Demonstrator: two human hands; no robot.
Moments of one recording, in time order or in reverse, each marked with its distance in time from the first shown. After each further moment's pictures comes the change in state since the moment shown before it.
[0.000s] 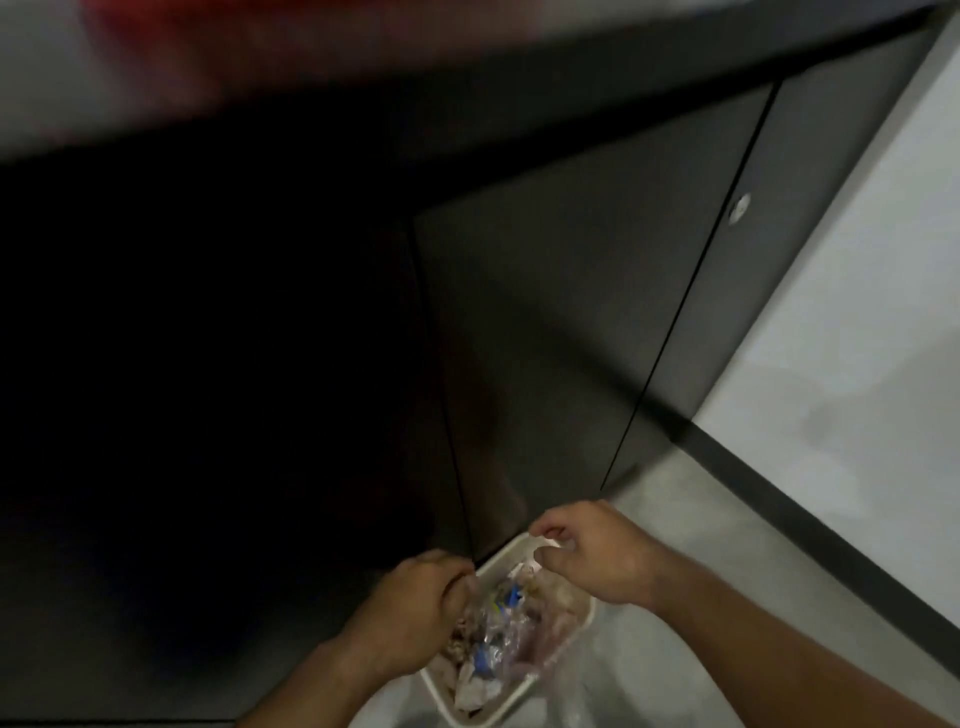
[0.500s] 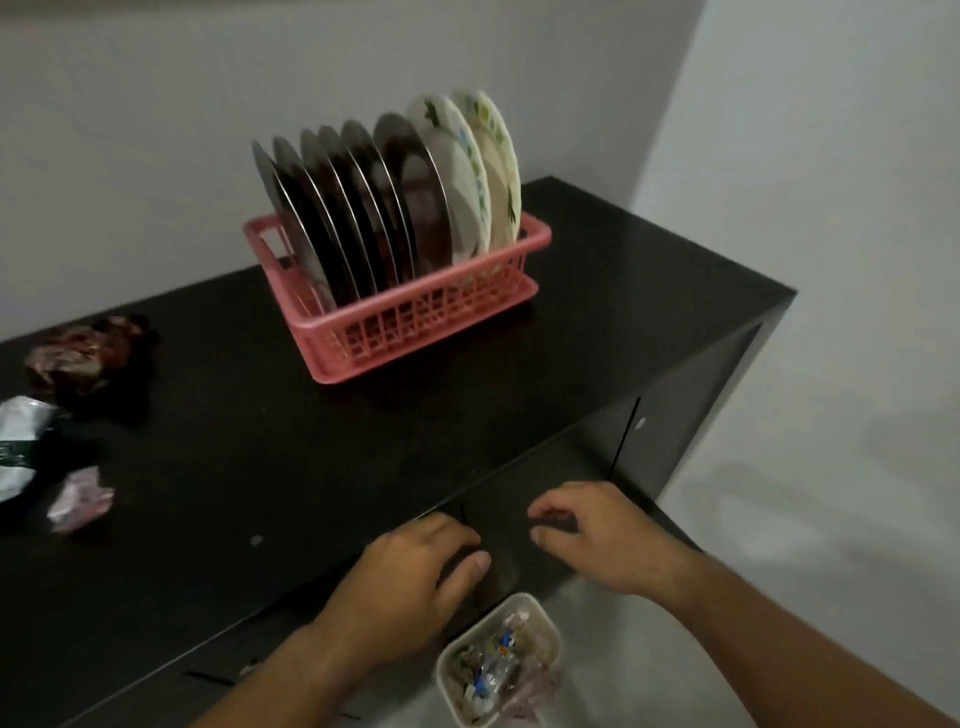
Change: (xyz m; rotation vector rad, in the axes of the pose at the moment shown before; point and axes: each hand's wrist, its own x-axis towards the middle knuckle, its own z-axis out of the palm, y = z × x) left_hand -0.139 0.224 -0.317 0.066 0.186 0.181; right_hand -0.132 -0.218 -0.261 -0.075 0.093 -0.152
